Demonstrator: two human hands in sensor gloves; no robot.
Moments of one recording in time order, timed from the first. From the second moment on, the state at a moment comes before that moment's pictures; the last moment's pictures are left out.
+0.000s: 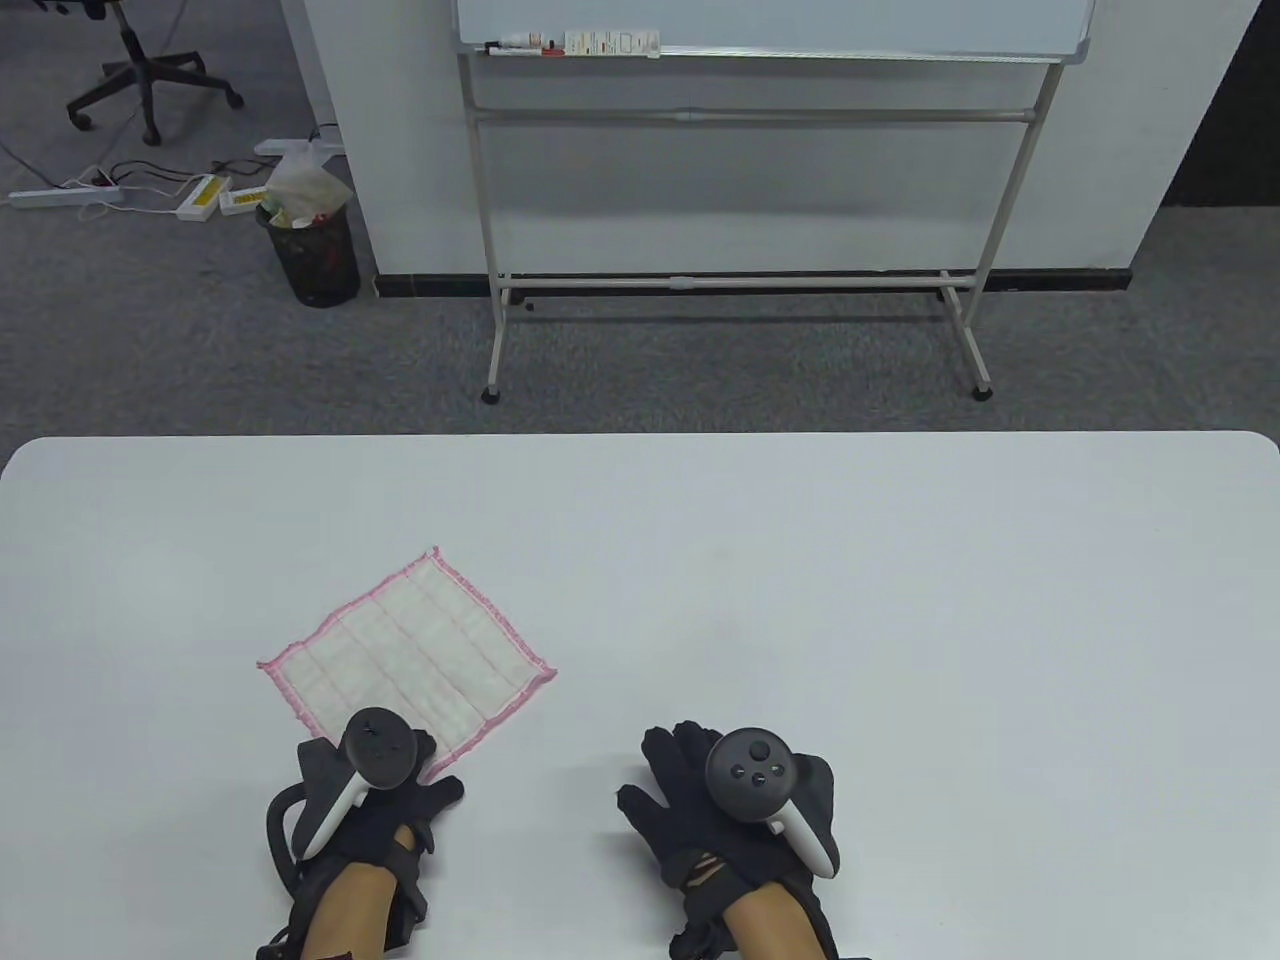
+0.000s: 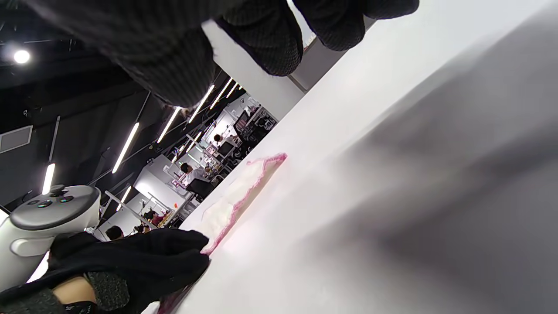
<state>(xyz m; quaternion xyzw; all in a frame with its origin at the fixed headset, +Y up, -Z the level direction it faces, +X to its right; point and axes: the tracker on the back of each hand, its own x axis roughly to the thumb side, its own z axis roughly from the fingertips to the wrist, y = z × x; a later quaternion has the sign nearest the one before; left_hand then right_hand) -0.277 -0.775 -0.334 -0.10 0.11 0.12 0.98 0.065 -0.758 -0.308 0.08 0.11 0.91 0.39</state>
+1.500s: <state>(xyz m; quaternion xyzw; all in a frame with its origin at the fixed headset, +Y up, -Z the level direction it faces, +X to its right) -0.212 -0.723 -0.309 -0.22 -0.24 0.69 0.64 0.027 -0.768 -0.307 0.21 0.23 0.62 0.72</state>
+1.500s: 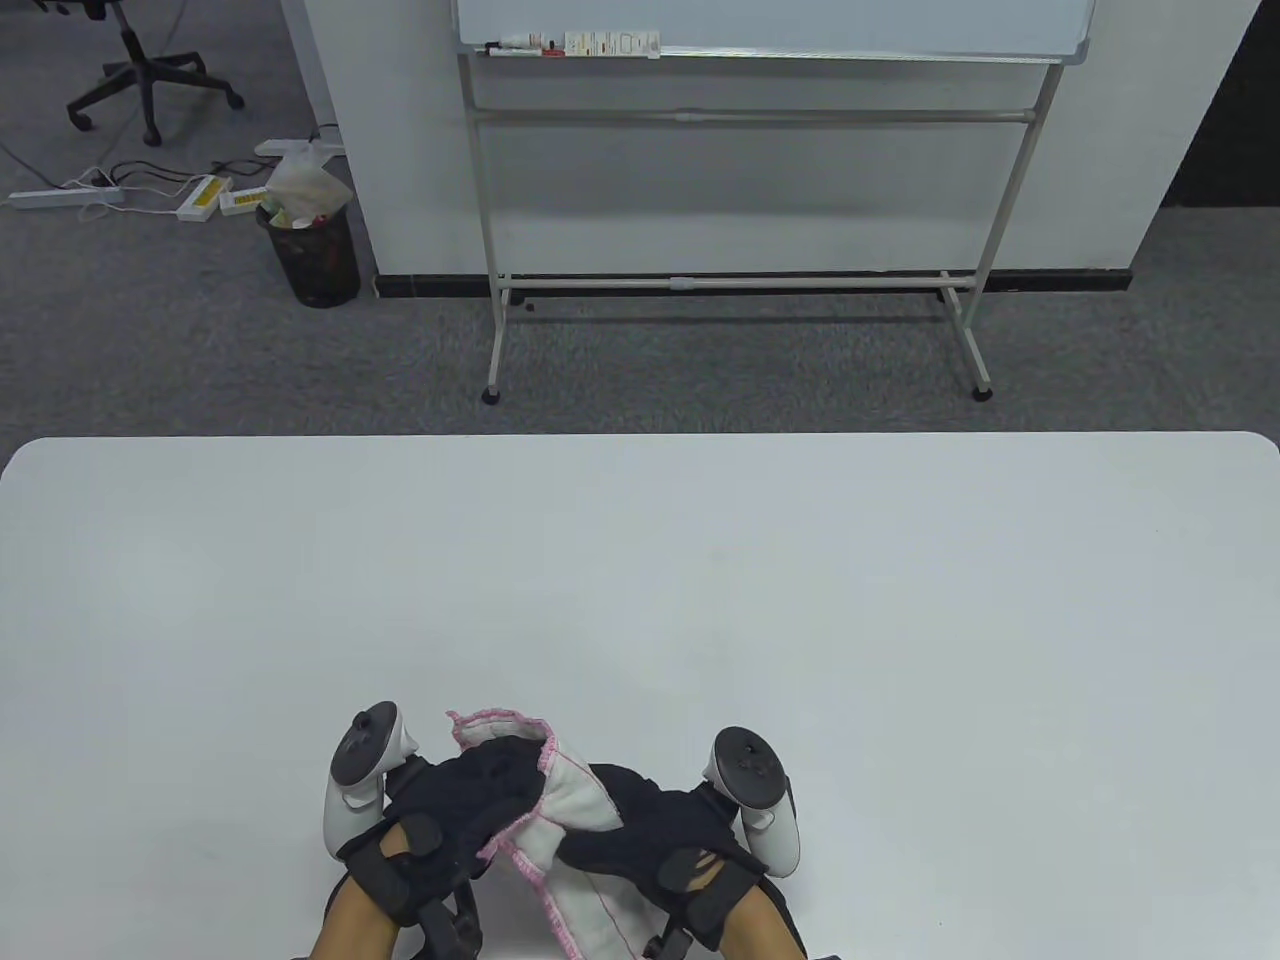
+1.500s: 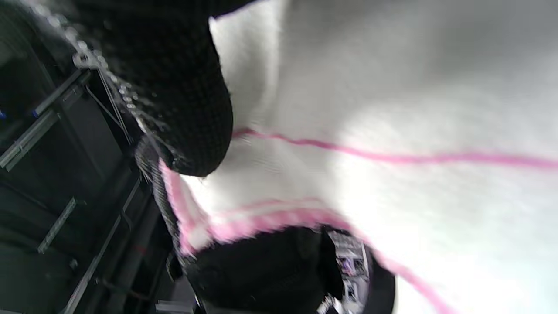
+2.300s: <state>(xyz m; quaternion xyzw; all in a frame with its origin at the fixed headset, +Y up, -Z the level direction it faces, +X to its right) -0.147 -0.702 -0.273 -0.10 -0.29 0.24 0.92 0.053 -0.759 -0.308 0.12 0.11 0.59 0.79</state>
